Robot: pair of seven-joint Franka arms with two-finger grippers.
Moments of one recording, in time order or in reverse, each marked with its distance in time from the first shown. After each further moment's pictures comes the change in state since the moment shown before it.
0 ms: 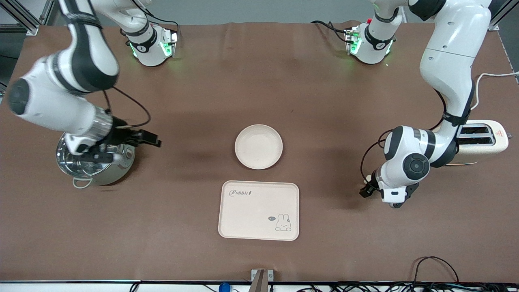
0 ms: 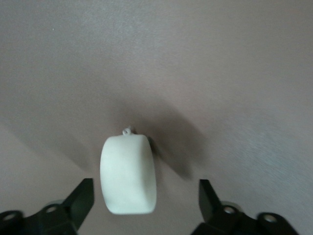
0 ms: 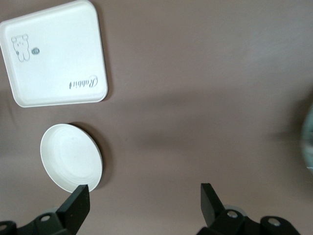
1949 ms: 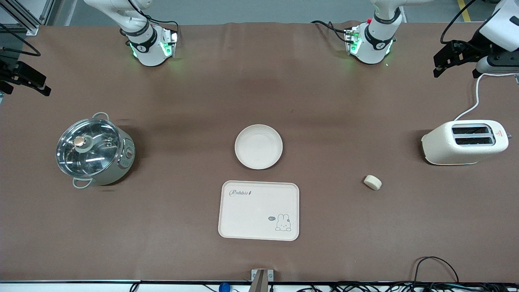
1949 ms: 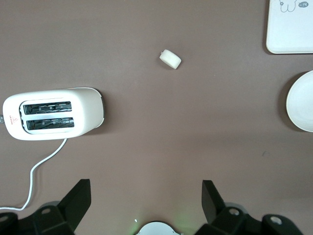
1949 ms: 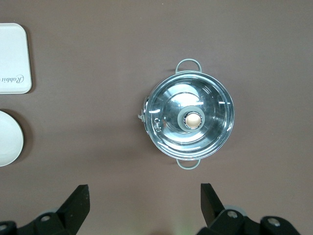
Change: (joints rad) left arm 0.024 -0.909 0.058 -0.015 -0.181 -0.803 1.008; right arm -0.243 -0.231 -0.023 0.388 -0.384 -0.601 -0.141
